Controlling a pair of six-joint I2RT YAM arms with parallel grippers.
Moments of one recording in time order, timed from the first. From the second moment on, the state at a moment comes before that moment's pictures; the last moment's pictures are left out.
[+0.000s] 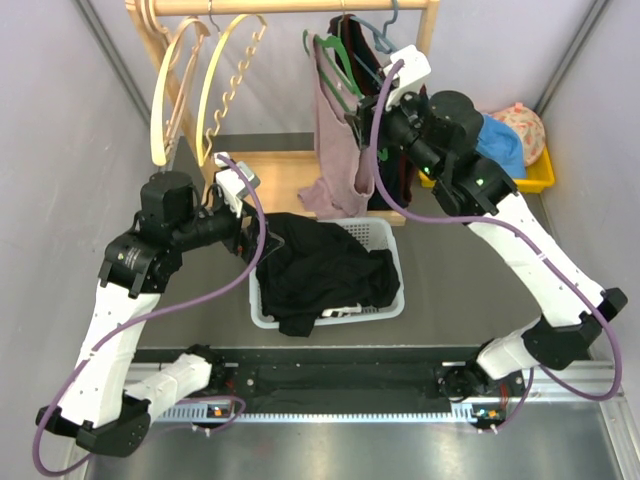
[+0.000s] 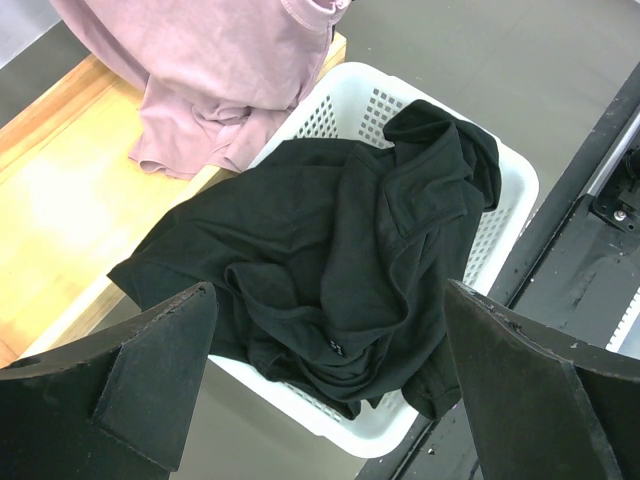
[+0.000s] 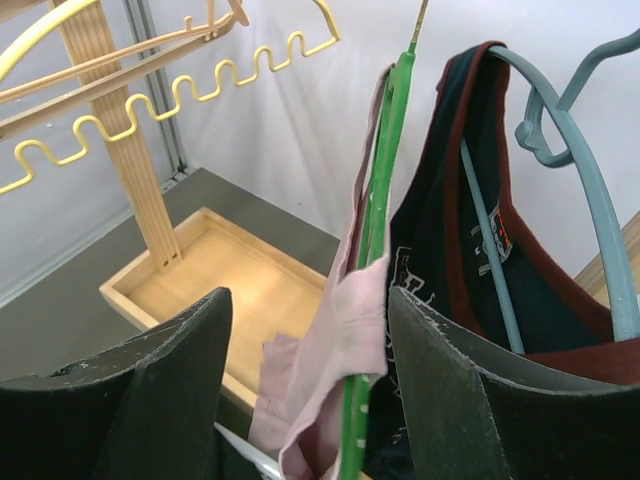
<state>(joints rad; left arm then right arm) -0.36 0.98 1.41 -0.90 0.51 0.19 0.70 1.46 1.80 -0.30 0.12 -0.09</state>
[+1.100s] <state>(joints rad) -0.36 0.98 1.41 -0.90 0.51 0.20 0.65 1.53 1.76 -0.34 0.05 0.03</state>
